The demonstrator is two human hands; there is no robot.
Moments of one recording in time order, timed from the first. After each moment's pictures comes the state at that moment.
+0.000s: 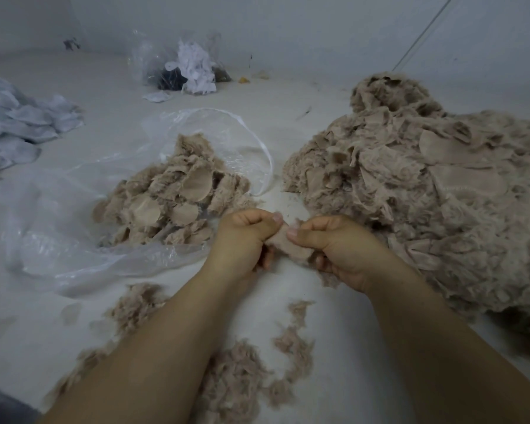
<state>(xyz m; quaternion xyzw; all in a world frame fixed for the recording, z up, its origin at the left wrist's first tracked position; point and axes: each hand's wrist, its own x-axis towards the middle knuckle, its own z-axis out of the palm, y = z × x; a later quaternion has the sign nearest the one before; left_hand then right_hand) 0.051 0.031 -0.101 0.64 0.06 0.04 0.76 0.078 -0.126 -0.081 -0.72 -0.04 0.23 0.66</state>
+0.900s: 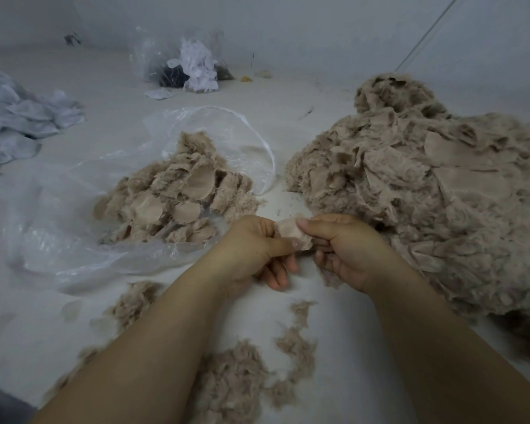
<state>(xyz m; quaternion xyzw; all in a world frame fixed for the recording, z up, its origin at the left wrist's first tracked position) 0.044 0.037 -0.084 0.73 0.03 -0.15 0.67 0.080 -0.128 -0.080 -0.64 0.02 0.23 0.73</state>
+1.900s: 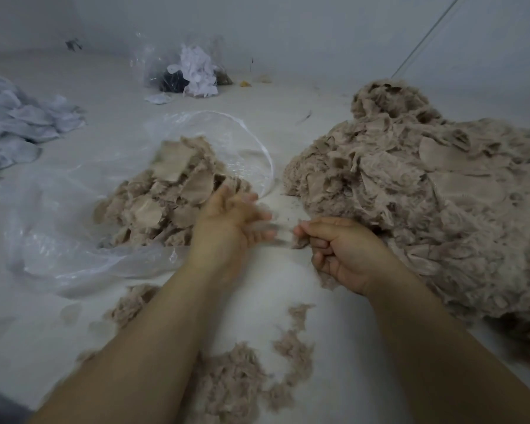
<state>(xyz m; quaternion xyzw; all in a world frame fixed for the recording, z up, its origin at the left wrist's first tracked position) 0.053 0.044 -0.083 0.51 0.10 0.11 0.85 0.084 -0.129 -0.083 -0.62 0.04 0.23 0.75</state>
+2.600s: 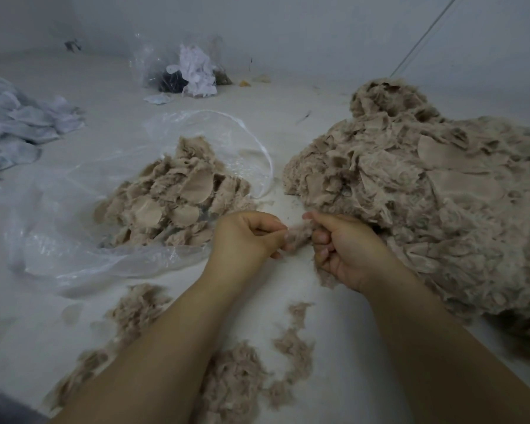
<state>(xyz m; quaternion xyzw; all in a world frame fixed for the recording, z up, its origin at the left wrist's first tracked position) 0.044 0.031 -0.093 0.74 0.02 0.10 0.67 0.087 -0.125 -0.082 -0.59 0.10 0.20 0.77</state>
